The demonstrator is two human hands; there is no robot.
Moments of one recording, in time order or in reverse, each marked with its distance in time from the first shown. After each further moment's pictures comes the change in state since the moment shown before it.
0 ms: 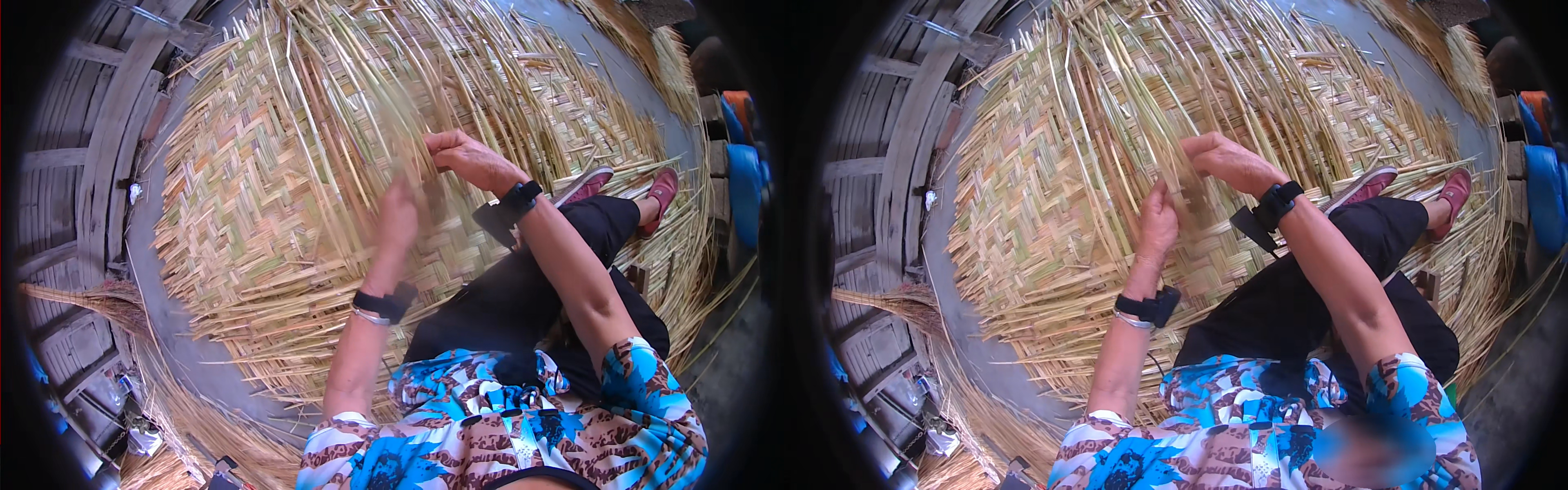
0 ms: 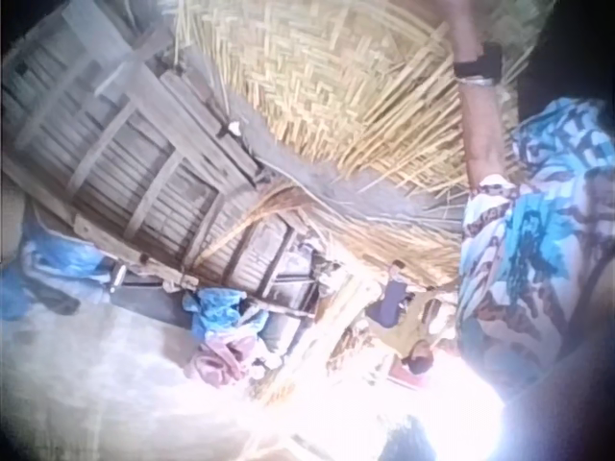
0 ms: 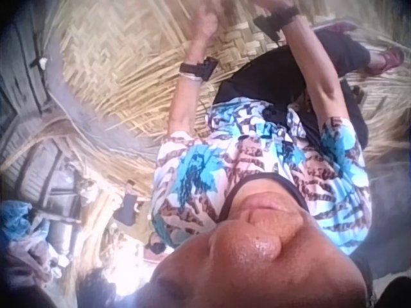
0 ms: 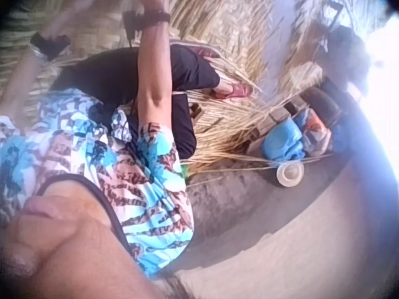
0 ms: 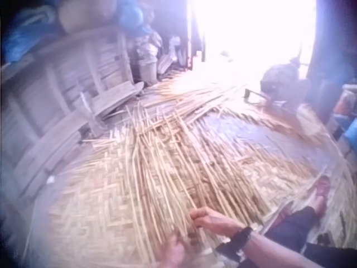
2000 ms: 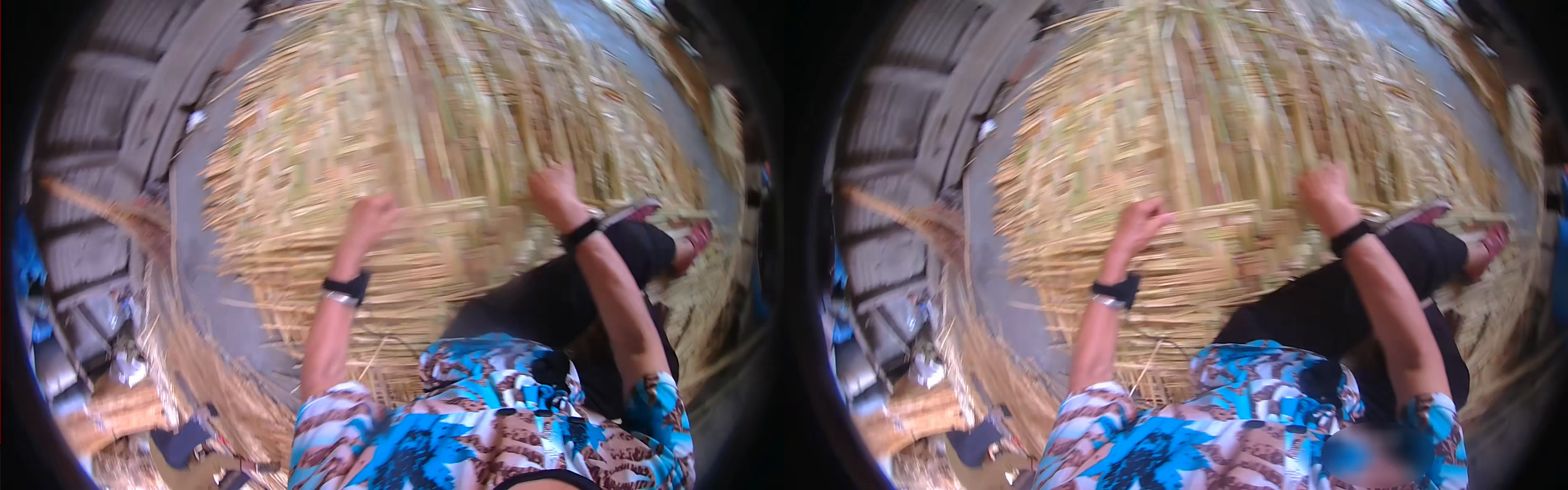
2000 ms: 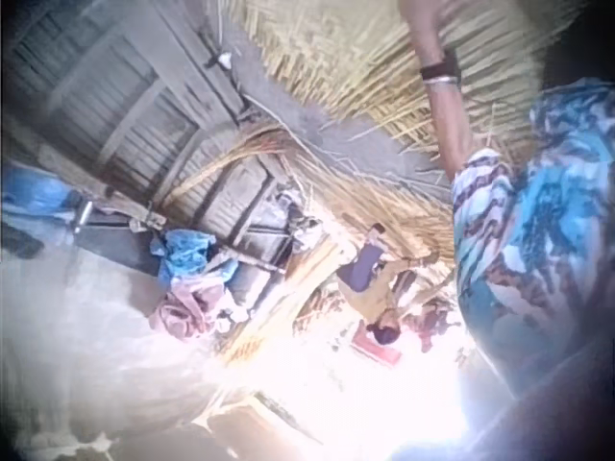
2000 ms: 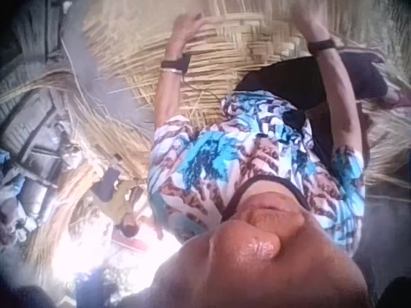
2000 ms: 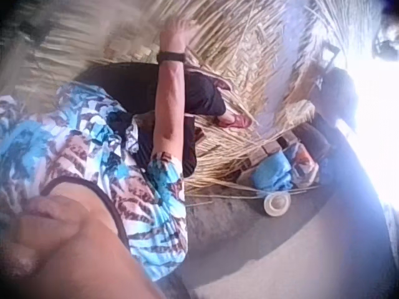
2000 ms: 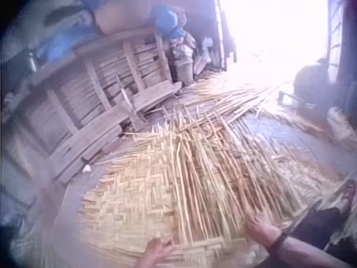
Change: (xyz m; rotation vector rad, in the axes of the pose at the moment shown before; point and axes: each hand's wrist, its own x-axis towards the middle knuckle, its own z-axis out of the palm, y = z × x) left_hand -0.052 -0.033 -0.190 0.708 -0.097 0.125; right_hand -0.029 0.057 0.026 -1.912 0.101 0.062
